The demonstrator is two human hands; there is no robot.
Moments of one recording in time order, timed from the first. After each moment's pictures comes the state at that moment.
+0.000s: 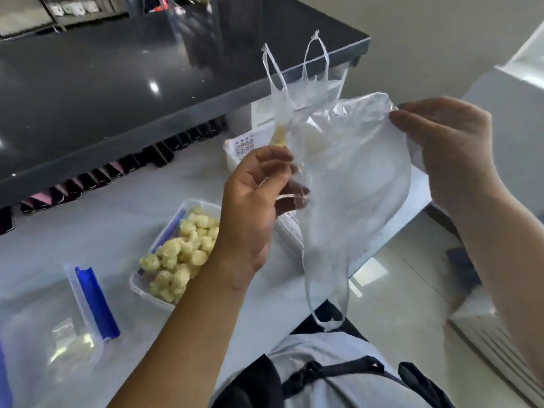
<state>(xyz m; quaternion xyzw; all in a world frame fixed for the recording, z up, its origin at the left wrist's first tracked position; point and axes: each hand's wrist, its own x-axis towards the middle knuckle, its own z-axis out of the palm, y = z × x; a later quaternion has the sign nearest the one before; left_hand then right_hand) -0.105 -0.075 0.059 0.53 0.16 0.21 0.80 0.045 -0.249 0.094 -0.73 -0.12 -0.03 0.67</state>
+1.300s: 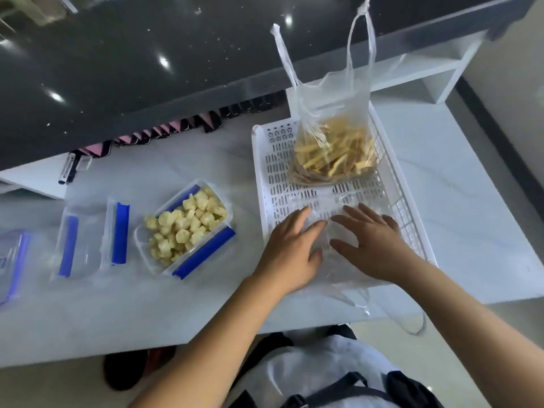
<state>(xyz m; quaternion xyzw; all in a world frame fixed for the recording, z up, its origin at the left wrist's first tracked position) 0.019 -0.148 -0.063 0.92 0.31 -0.07 0.24 0.181 -0.246 -0.085 -0.79 -0.52 0.30 0.11</state>
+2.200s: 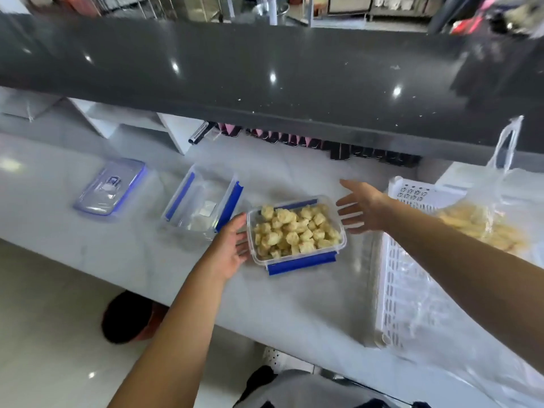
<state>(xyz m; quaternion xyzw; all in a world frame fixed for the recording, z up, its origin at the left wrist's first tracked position) -0.219 -0.031 -0.024 0.24 0.62 0.32 0.67 0.058 0.011 -0.025 -0.69 -0.25 0.63 0.24</state>
